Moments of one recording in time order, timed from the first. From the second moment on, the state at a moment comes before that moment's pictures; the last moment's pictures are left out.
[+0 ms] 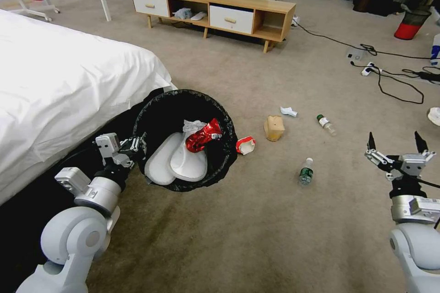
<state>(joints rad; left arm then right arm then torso) 1.31 -1.18 -0.62 -2.25 -0.79 0.34 -0.09 -1.39 1.11 0.85 1.83 0.23 0.27 0.11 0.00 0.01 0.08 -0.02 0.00</state>
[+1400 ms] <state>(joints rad) 1.31 -1.18 -0.62 -2.24 -0.79 0.34 -0.09 -1.39 1.12 0.84 1.82 0.26 0.26 0.08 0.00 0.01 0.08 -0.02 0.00</state>
